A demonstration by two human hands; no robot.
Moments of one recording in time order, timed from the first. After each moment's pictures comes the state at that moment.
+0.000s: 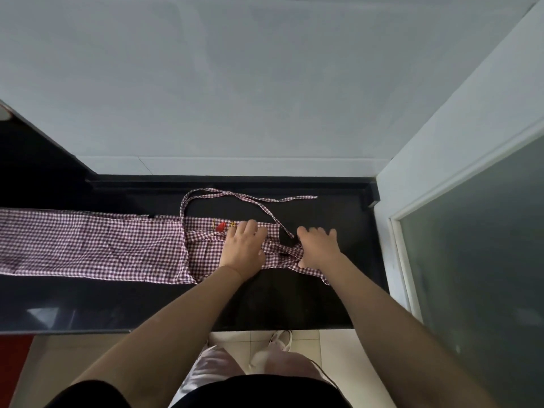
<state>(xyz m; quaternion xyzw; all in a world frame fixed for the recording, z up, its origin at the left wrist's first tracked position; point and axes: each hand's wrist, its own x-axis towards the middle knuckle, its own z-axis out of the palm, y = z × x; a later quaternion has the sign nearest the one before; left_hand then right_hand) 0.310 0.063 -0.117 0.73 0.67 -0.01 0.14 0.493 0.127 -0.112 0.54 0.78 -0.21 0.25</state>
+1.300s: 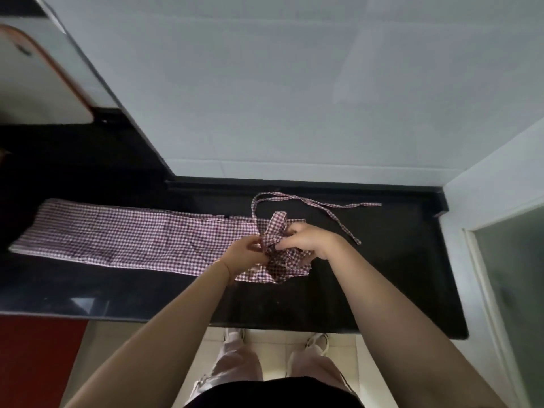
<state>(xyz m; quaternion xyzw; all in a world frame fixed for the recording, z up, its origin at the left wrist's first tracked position) 0.146 0.020 -0.101 0.31 0.67 0.26 0.62 0.316 0.113 -0.068 0.56 0.53 -0.63 0.11</state>
